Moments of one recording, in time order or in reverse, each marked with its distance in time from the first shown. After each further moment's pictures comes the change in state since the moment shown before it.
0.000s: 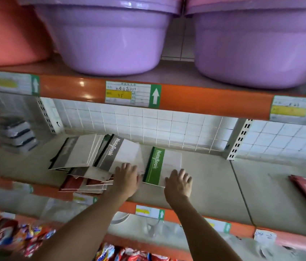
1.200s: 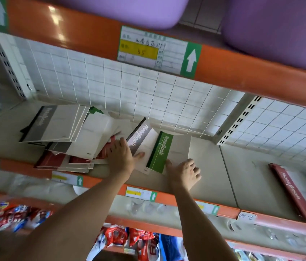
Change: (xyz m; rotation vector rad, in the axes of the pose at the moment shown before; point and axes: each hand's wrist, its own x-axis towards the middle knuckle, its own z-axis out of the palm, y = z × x) left_hand 0.018 0.029 0.029 -0.315 0.242 -0.328; right_hand 0.002 0.029 0.012 0.224 0.183 0.519
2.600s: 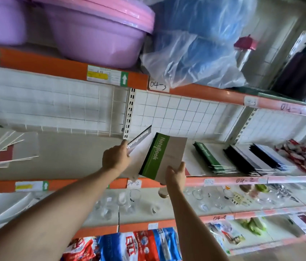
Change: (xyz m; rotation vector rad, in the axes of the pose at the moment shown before) left_hand -0.162 0.308 -0.052 -0.107 -0.129 0.431; right_hand 0.041 0.290 -0.220 0.779 0.068 0.144
